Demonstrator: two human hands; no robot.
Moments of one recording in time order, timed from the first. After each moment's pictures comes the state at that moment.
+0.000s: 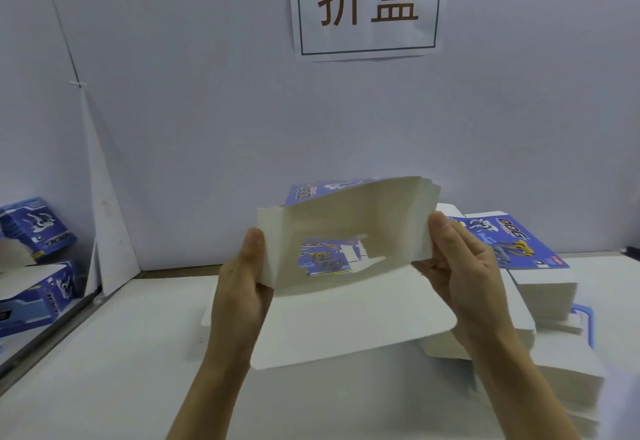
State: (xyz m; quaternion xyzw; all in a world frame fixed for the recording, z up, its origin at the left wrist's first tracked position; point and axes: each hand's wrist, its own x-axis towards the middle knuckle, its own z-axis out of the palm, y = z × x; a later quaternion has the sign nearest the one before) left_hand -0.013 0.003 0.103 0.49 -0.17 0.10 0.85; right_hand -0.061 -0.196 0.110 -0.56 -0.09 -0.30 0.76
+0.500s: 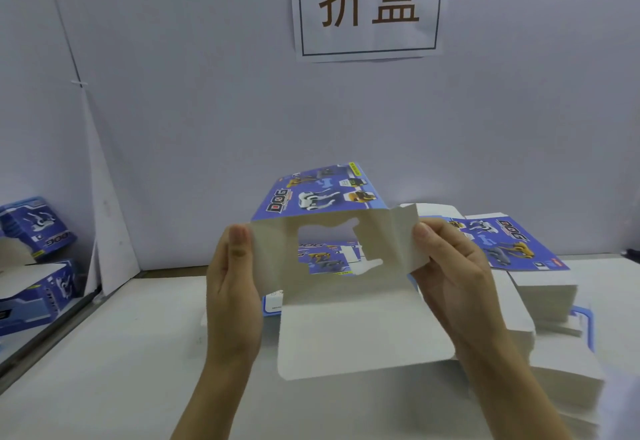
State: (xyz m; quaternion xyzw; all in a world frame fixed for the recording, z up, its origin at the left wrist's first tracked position) left_hand -0.016 0.004 0.105 0.51 -0.19 0.20 0.81; right_hand -0.065 -0.185 0.115 -0.52 -0.14 -0.25 0.80
